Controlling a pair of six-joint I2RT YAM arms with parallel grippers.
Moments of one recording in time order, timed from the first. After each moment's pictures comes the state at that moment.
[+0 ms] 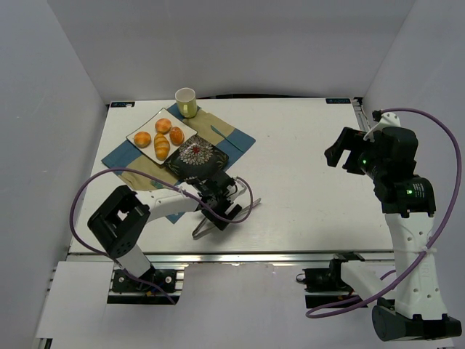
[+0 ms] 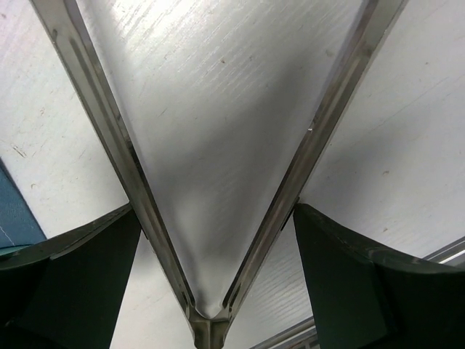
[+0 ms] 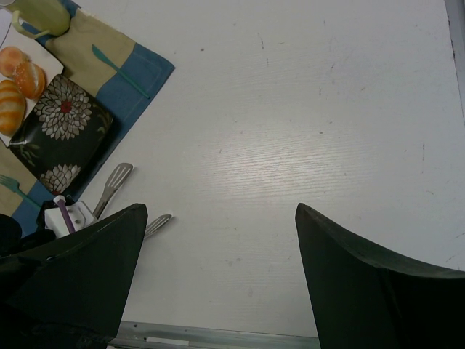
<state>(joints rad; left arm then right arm) -0.83 1.63 0.92 -0.48 -0.02 -0.01 0.07 0.91 1.30 -0.88 -0.11 0.26</state>
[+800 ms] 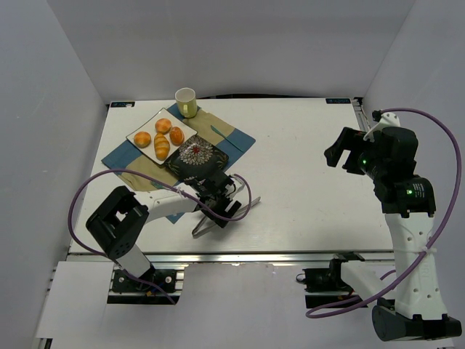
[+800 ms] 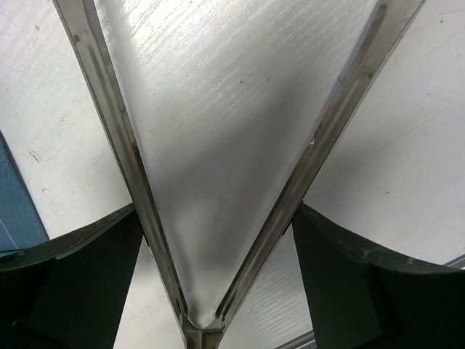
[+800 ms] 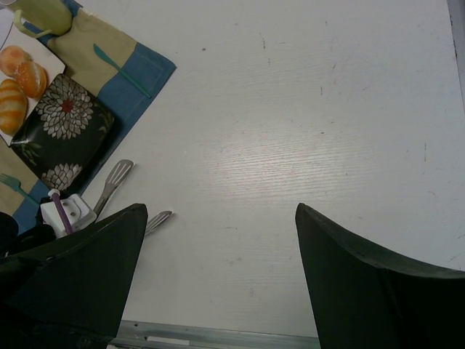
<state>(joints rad) -0.81 1.62 0.89 -0.43 -0.03 -0.06 0.07 0.90 1.30 -0.88 -0.11 0.26</state>
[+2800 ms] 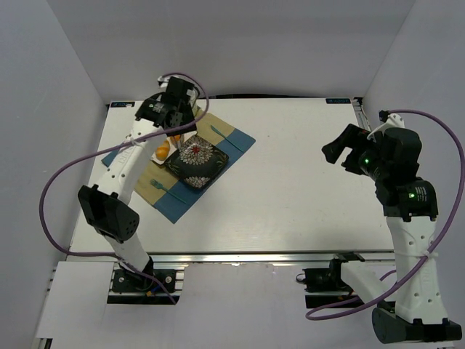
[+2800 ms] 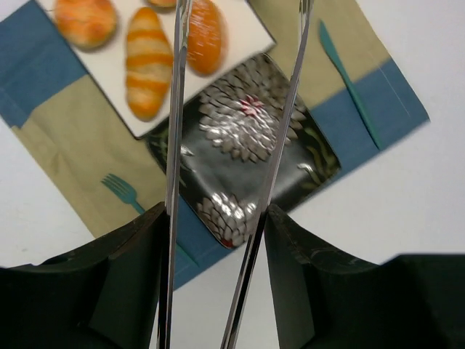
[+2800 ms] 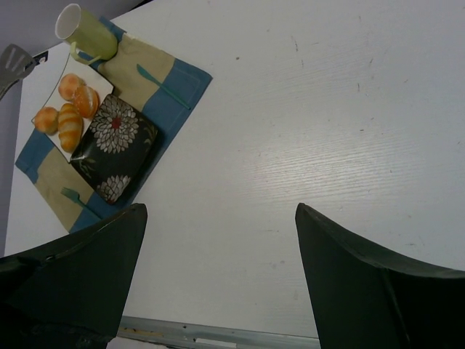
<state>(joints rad) -0.44 1.71 1.88 -1.02 -0.42 -0.51 0.07 0.89 1.31 -0.87 -0.15 0.41</state>
